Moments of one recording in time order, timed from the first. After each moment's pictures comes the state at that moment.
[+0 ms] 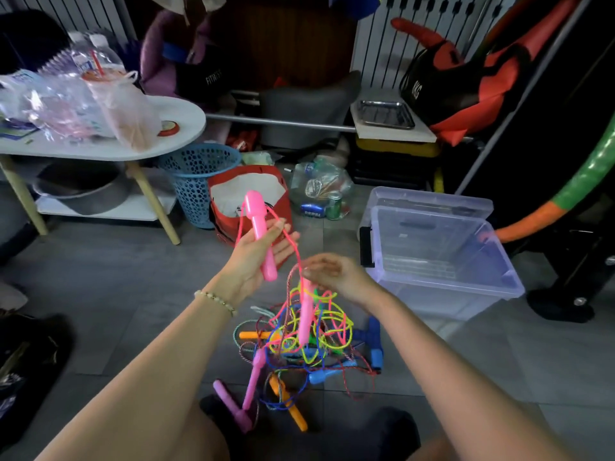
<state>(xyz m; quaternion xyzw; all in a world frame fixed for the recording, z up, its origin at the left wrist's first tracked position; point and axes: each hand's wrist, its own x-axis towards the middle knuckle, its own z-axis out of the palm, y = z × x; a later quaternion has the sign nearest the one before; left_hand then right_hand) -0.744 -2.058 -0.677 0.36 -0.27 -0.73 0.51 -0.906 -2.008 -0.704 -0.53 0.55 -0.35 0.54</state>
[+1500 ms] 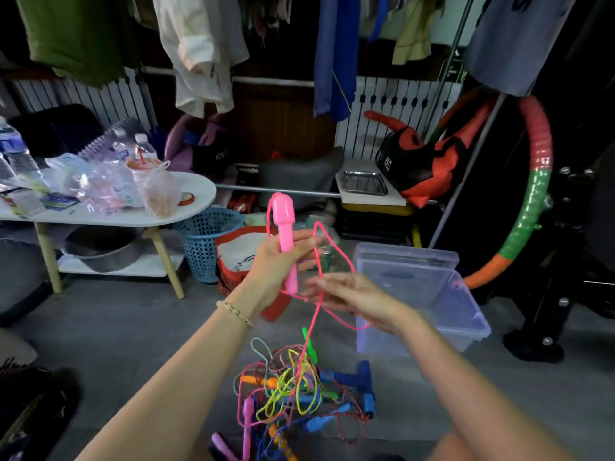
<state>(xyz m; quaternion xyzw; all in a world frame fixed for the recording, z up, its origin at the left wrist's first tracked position) -0.758 -2.002 -0.546 0.33 -0.49 -0.64 0.49 -0.905 -1.951 -0.562 -0.51 0.48 -0.36 0.61</state>
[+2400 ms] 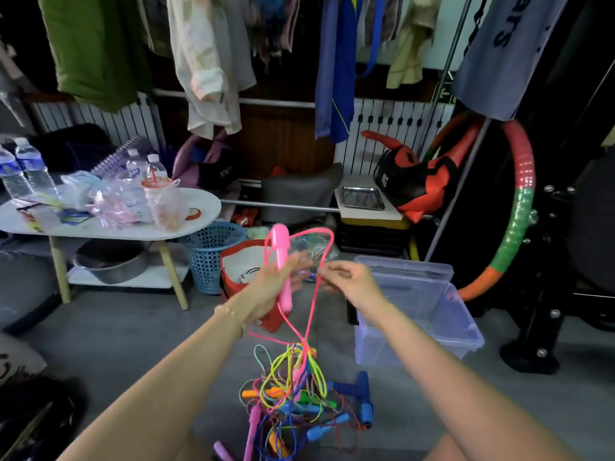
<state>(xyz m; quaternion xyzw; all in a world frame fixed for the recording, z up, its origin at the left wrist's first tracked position) -0.740 -2.008 -0.556 0.39 -0.49 -0.66 0.40 -0.900 -1.966 -0.552 -0.48 0.52 -0.53 0.47</state>
